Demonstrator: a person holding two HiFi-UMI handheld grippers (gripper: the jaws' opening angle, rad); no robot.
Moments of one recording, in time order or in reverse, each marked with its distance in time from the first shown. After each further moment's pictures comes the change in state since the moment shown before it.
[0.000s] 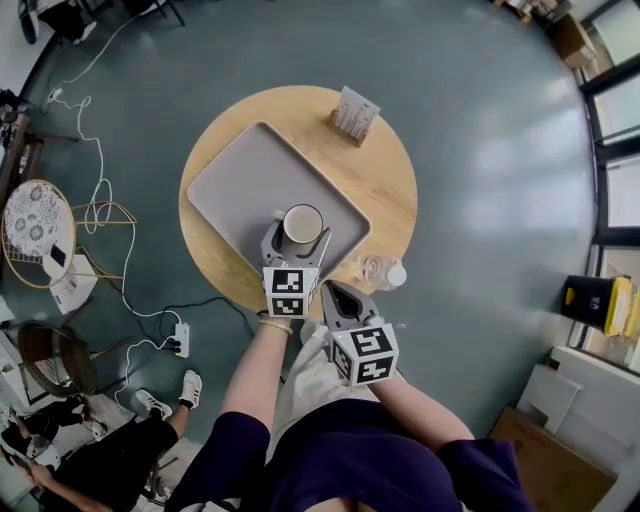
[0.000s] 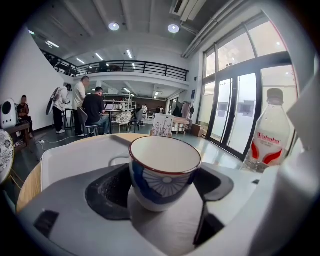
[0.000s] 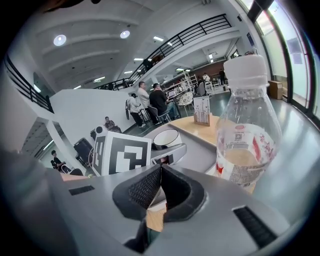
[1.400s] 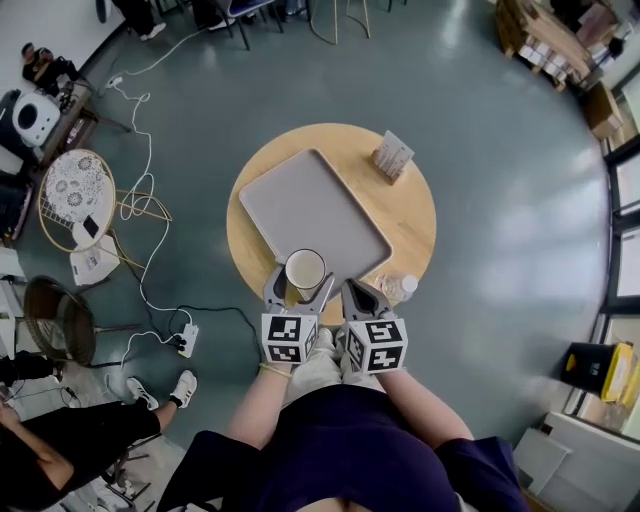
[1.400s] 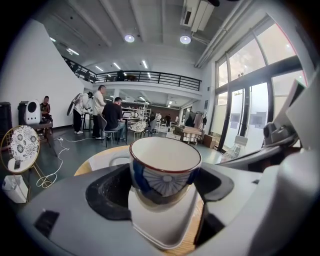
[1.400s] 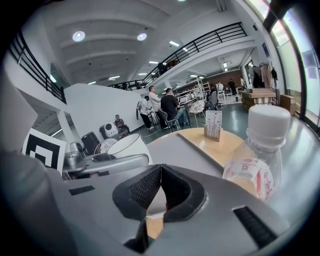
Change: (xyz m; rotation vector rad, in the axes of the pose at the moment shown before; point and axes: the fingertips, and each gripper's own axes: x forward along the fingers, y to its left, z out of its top) left arm -0.131 -0.009 0.035 -0.100 -0.096 0.144; right arm -0.014 0.006 0.031 -0.142 -0.051 0.065
